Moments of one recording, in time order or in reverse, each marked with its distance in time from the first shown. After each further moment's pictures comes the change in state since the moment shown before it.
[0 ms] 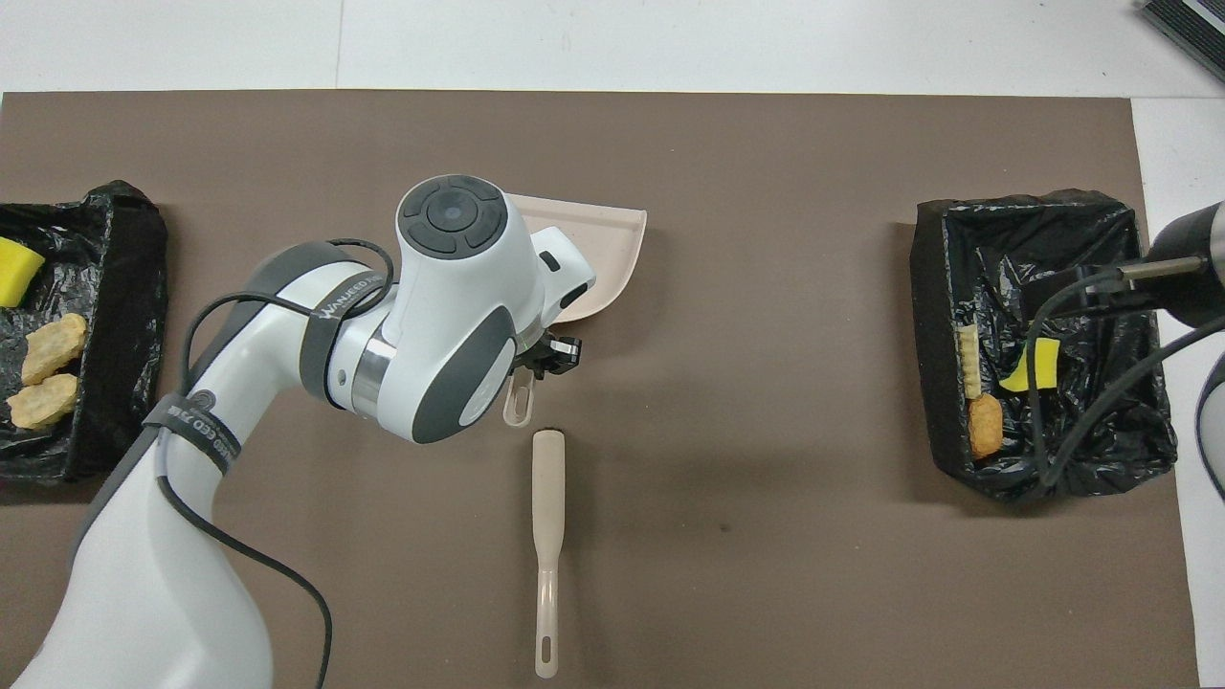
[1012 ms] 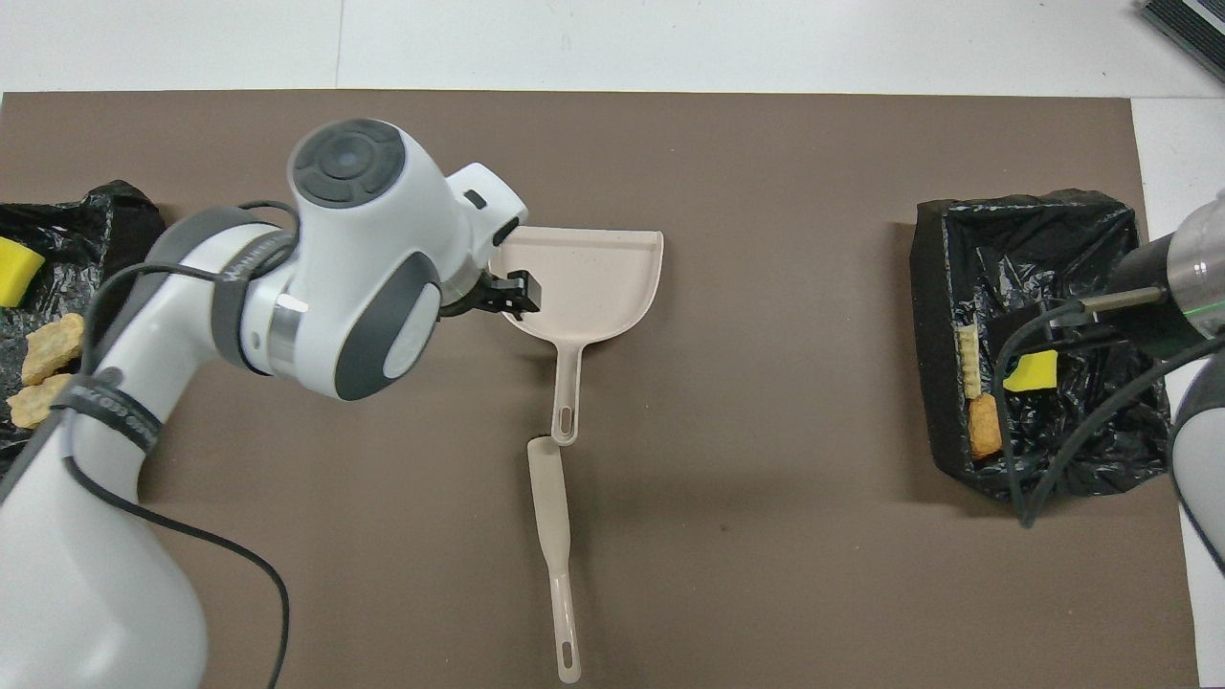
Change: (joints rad) left arm 0.081 -0.022 0.072 0.048 -0.001 0.024 0.039; right arm 0.030 -0.015 0.022 0.003 0.028 -0.088 0.019
